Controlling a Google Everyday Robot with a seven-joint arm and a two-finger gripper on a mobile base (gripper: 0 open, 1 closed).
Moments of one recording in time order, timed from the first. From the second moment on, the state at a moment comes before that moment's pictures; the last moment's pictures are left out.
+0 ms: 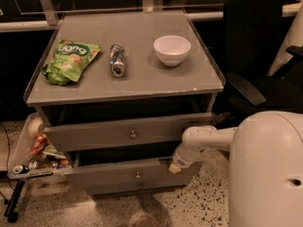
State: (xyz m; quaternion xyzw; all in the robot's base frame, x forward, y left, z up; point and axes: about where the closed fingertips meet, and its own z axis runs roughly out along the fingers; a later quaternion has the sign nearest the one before) arm 0.576 -0.118 0.402 -0.48 0.86 0.11 0.12
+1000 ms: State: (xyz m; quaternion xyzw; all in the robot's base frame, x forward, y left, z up) arm 0.566 -0.122 0.410 -0.47 0.87 0.10 0.12
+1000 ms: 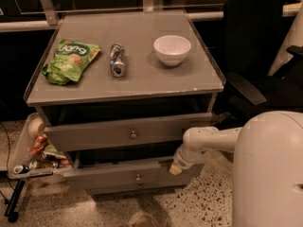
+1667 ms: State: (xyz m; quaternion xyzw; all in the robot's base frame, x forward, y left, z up) arm 0.554 -0.127 0.414 -0.46 0.88 0.10 0.12
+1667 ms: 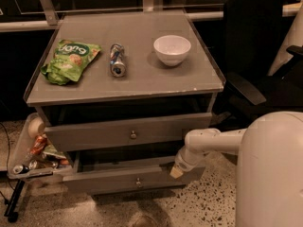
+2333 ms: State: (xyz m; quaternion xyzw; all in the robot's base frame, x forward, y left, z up) arm 0.530 -0.134 0.413 -0.44 0.88 0.11 0.11
